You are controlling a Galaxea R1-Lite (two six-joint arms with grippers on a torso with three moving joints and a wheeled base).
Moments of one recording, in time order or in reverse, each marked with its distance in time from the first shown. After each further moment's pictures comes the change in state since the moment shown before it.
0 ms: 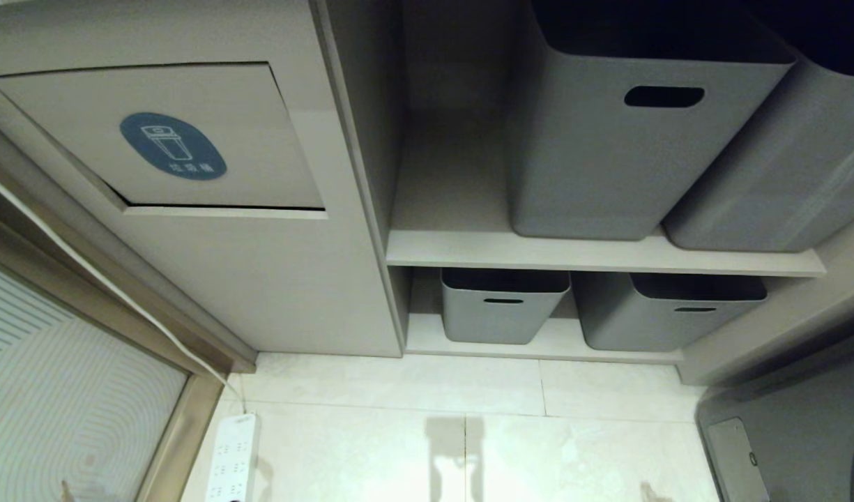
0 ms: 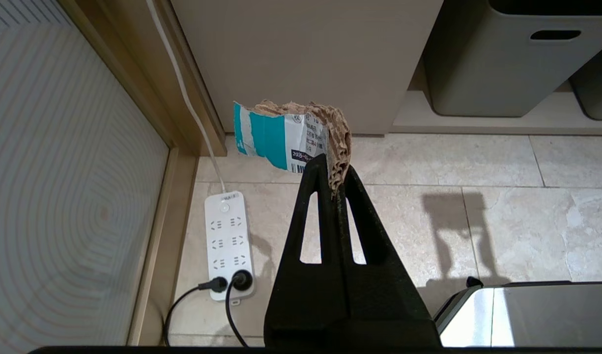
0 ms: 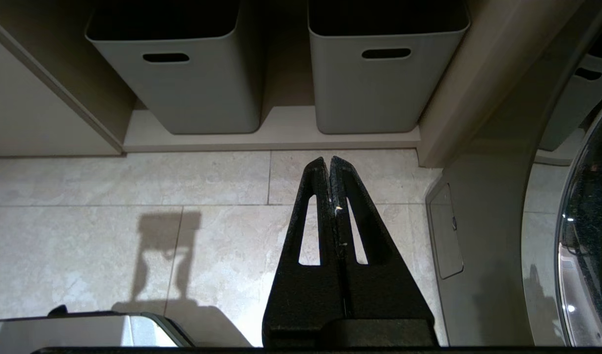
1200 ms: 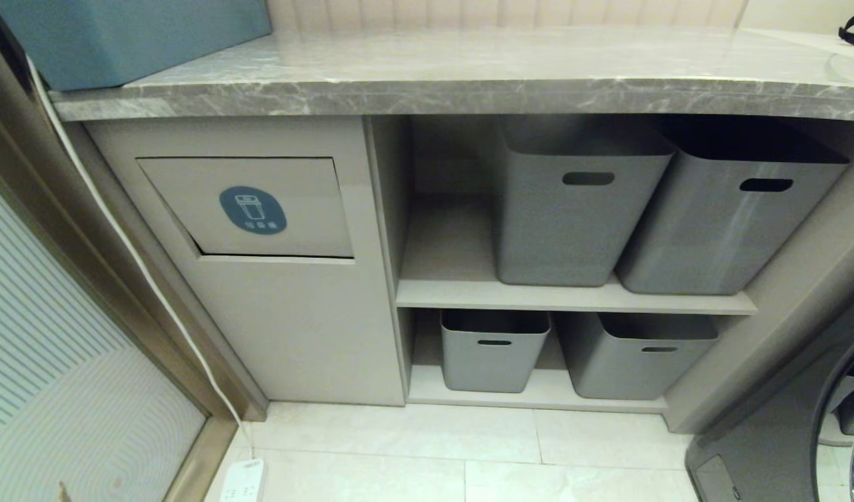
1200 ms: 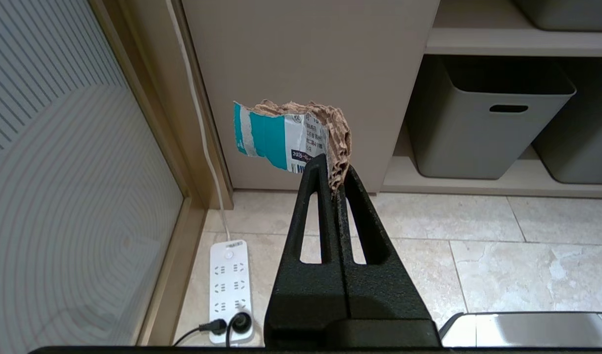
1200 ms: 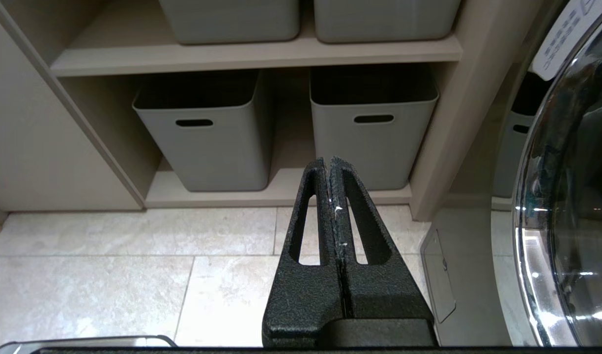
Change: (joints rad) left arm 0.000 0.000 0.000 0.000 0.004 -0.023; right arm 0.000 0.000 0.000 0.000 0.000 0.000
